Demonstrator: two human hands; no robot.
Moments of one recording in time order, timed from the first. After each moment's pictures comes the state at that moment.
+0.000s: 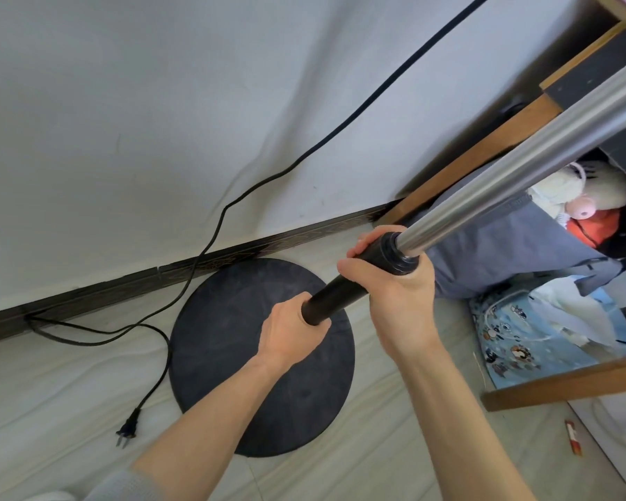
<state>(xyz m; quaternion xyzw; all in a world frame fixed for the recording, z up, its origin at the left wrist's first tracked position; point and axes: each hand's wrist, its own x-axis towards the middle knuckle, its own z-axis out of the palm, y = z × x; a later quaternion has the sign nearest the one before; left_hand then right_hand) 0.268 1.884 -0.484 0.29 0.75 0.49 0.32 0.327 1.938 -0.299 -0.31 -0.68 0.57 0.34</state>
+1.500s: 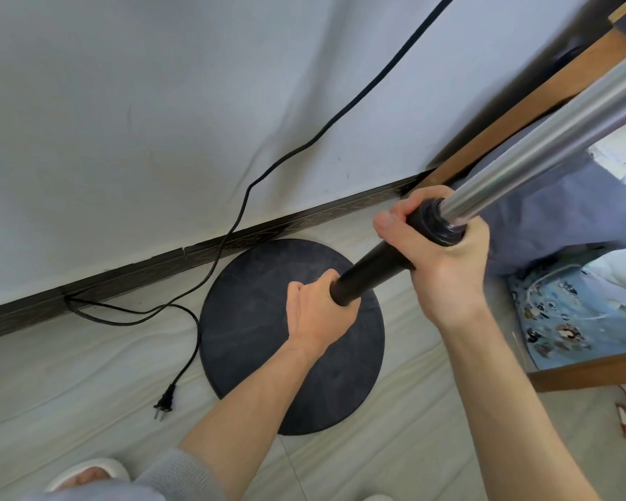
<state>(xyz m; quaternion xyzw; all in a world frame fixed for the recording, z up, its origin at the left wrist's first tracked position) 0.277 1.883 -0.484 0.32 0.80 0.46 0.20 0.331 1.951 -0.305 -0.25 -0.70 0.57 0.35</state>
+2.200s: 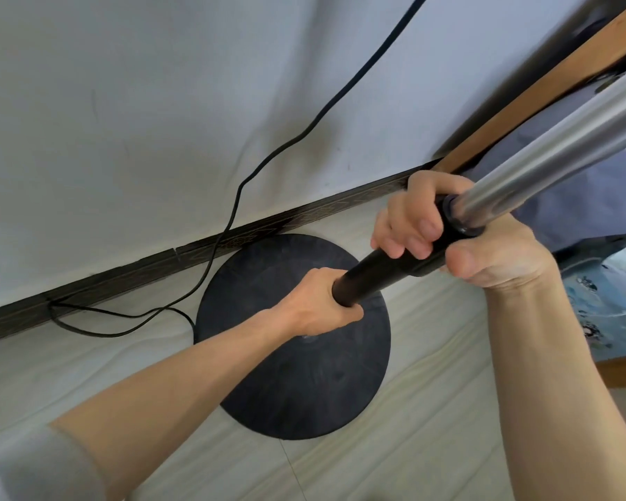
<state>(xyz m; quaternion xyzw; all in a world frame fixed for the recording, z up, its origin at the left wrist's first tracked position) 0.232 1.890 -0.478 0.44 0.65 0.46 0.42 0.323 2.006 -0.281 -0.02 -0.69 0.72 -0.01</state>
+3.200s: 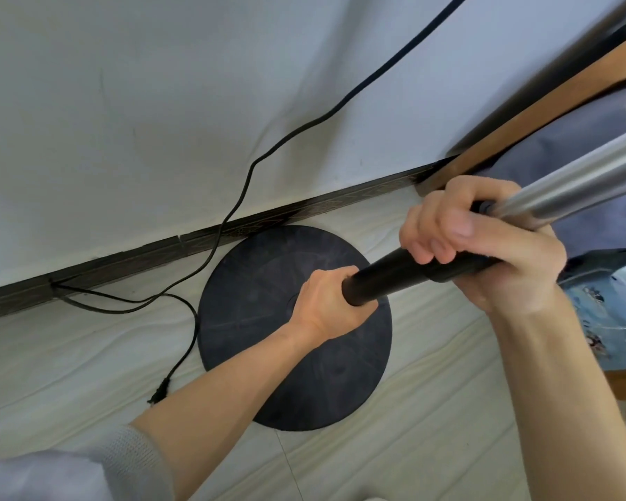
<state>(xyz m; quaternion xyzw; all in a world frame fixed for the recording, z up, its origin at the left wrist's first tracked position) 0.256 1.894 -0.483 0.38 0.68 0.55 0.29 0.319 1.988 -0.282 -0.11 -0.68 0.71 0.14</state>
